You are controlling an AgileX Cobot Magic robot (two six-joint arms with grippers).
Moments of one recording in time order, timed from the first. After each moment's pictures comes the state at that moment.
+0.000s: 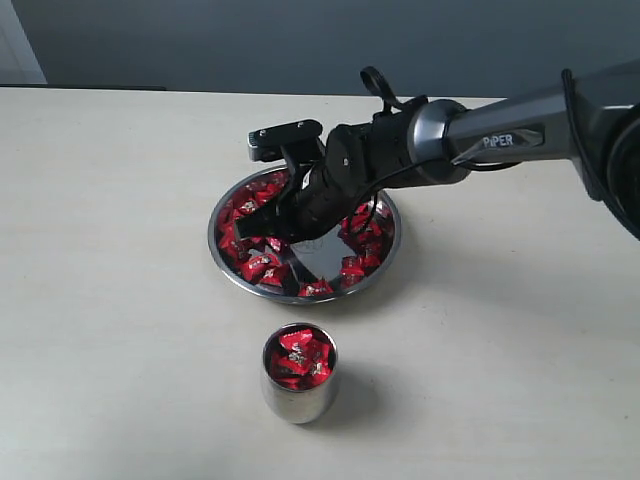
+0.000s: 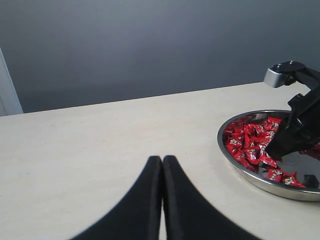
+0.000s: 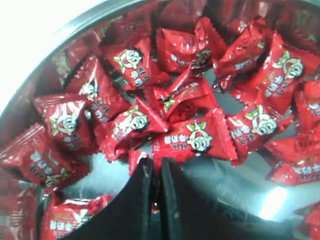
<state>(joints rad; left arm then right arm) -0.06 0.00 0.00 -0.05 0.18 0.07 0.66 2.18 -1.40 0.27 0.31 -0.07</state>
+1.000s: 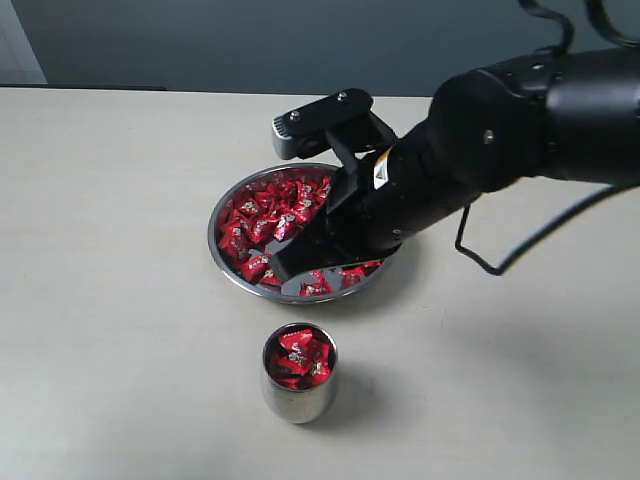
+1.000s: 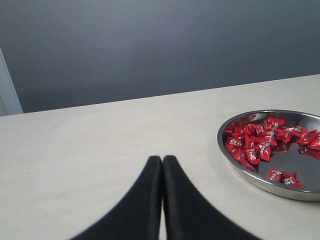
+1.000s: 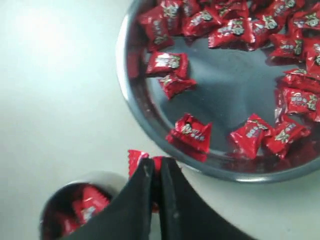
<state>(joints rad) -0.06 0.00 0.00 -0.05 0.18 0.07 0.76 1.60 -1.03 0.19 0.54 -0.09</state>
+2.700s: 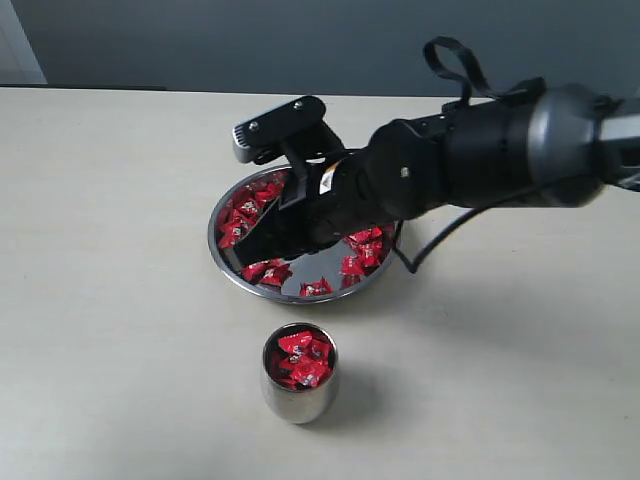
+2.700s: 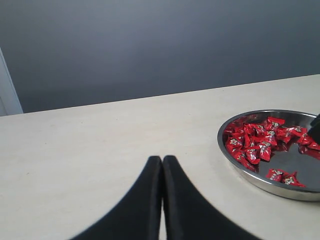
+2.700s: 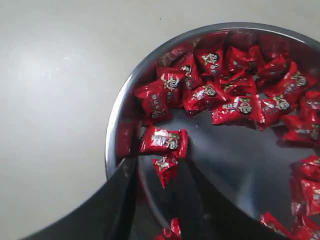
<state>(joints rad) -0.06 0.00 0.00 -0.05 0.18 0.07 0.77 1.82 -1.09 0.31 0.22 -0.25</state>
